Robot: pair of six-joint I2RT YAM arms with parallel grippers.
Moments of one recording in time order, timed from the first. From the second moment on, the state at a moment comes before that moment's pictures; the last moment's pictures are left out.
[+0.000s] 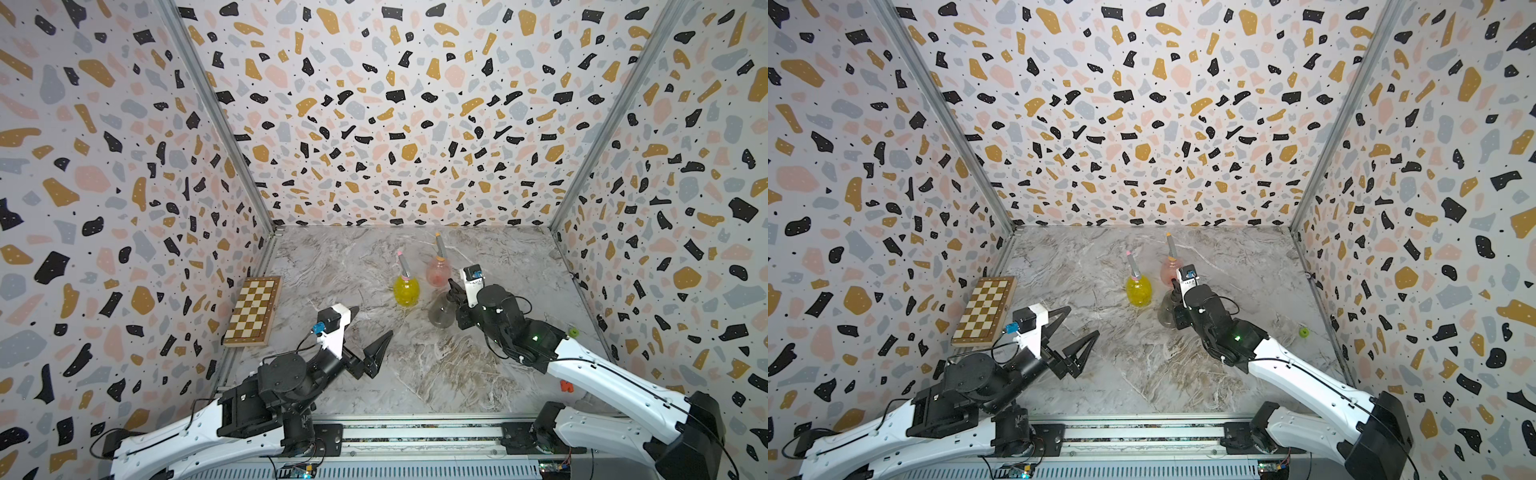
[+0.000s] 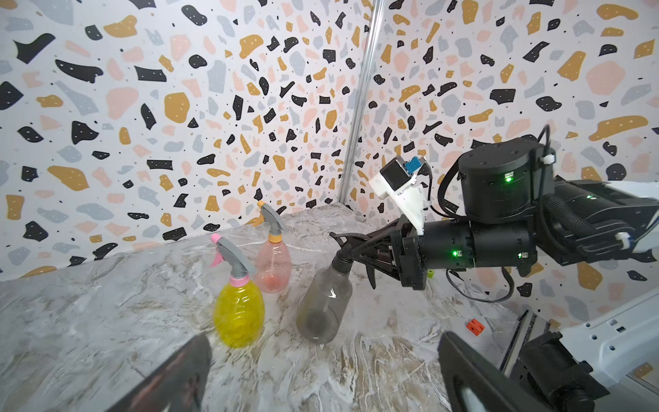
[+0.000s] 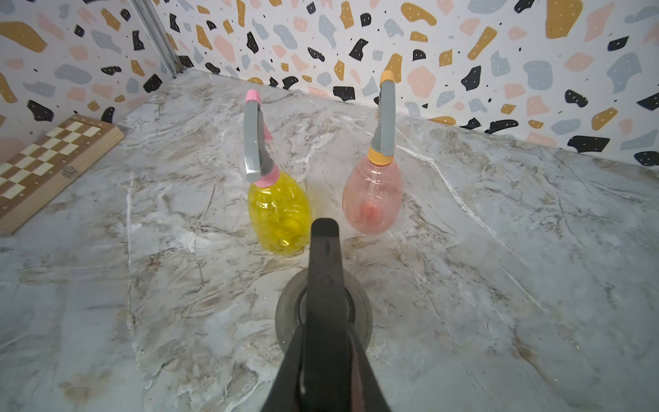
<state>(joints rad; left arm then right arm) -1.24 0.44 0.68 -0.28 -0.50 -0.20 0.83 1.09 0.83 -0.24 0.33 0.22</state>
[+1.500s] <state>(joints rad) -0.59 0.72 0.77 -0.31 -0.46 -0.27 0.75 1.04 0.92 -0.26 0.39 0.34</state>
